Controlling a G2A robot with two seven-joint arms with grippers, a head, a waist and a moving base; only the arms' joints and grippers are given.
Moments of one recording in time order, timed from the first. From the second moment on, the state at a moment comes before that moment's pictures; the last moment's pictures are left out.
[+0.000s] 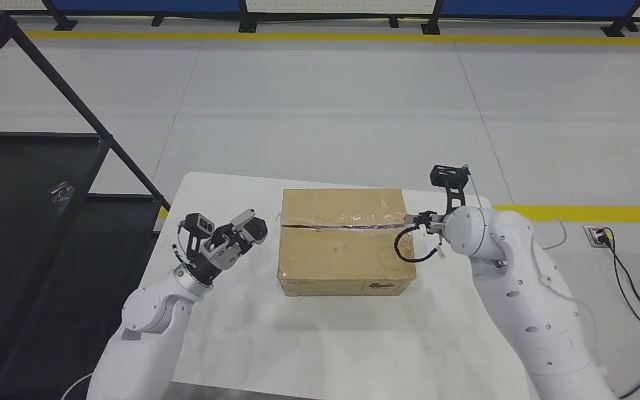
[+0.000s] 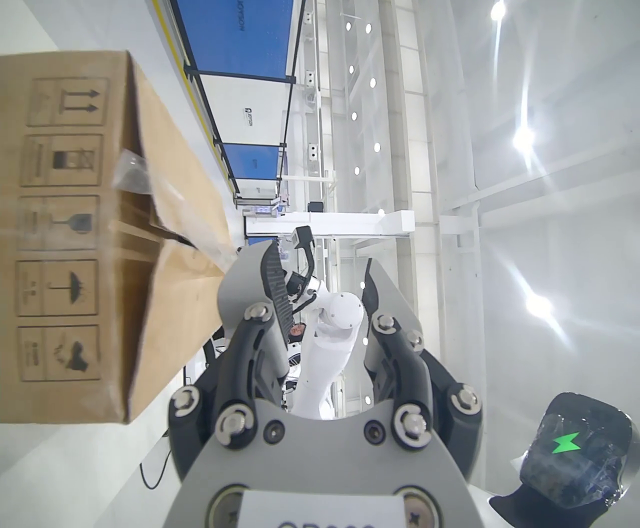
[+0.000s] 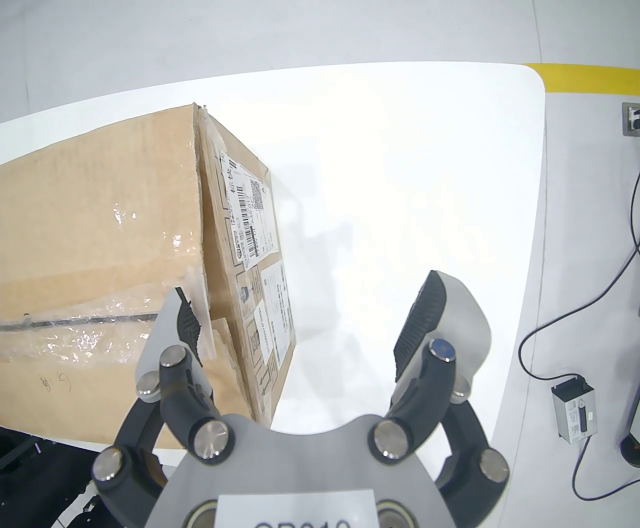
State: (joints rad) left arm 0.99 -1.19 -1.39 -1.34 -0.63 -0.21 -0.77; right arm -0.60 -1.23 1.16 -1.45 -1.08 0.49 1.23
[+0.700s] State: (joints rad) left arm 0.63 -1.32 -0.95 -1.12 -0.50 -0.15 -0.56; right arm -0.63 -1.23 1.23 -1.43 -1.04 0.46 1.18
